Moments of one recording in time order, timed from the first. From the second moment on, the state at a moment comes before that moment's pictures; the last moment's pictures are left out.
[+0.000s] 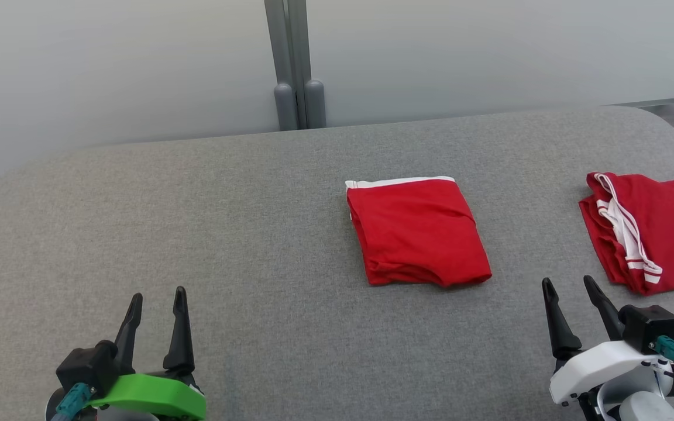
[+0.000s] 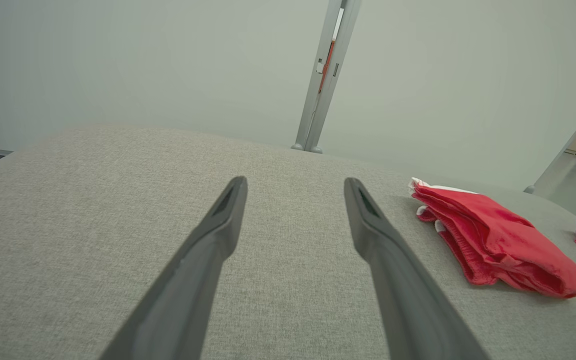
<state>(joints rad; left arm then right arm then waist) -0.03 0.05 -0.03 0.30 -0.33 -0.13 -0.26 -0.07 -0.19 0.07 0.36 0.31 0.13 -0.26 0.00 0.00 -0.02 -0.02</state>
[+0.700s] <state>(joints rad) -0.02 0.05 -0.01 0.30 -0.33 -0.13 -0.26 -0.07 -0.16 0.06 0.35 0.28 0.13 -0.26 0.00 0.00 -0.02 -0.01</state>
